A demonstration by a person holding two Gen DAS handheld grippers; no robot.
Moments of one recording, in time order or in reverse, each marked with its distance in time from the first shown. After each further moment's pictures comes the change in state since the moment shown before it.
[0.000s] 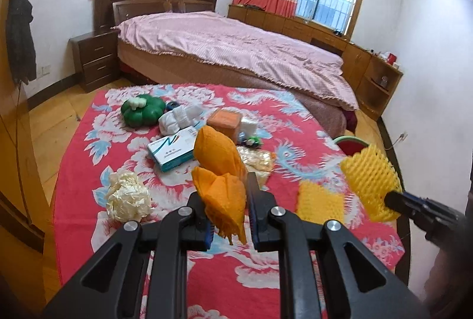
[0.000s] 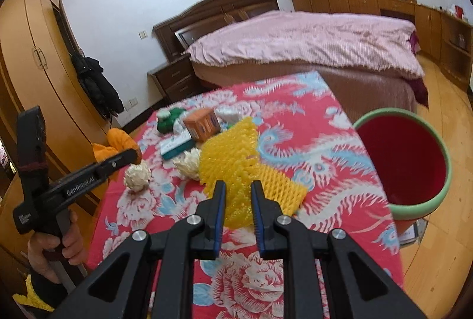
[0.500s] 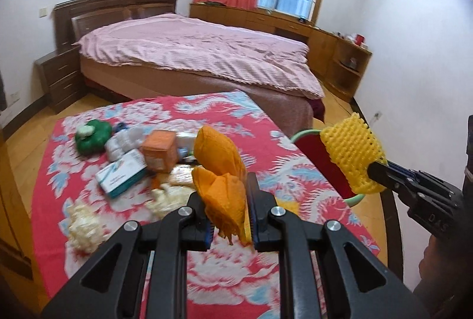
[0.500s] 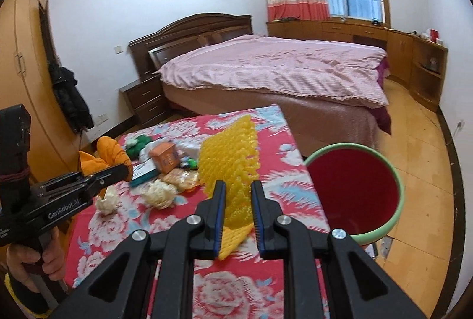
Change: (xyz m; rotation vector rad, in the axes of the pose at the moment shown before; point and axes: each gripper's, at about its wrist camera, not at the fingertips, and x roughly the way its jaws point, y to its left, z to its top) left arm 0.020 -0.070 0.027 0.134 0.043 -0.130; right arm -0.029 -0.023 0.027 -0.015 -0.101 -0.189
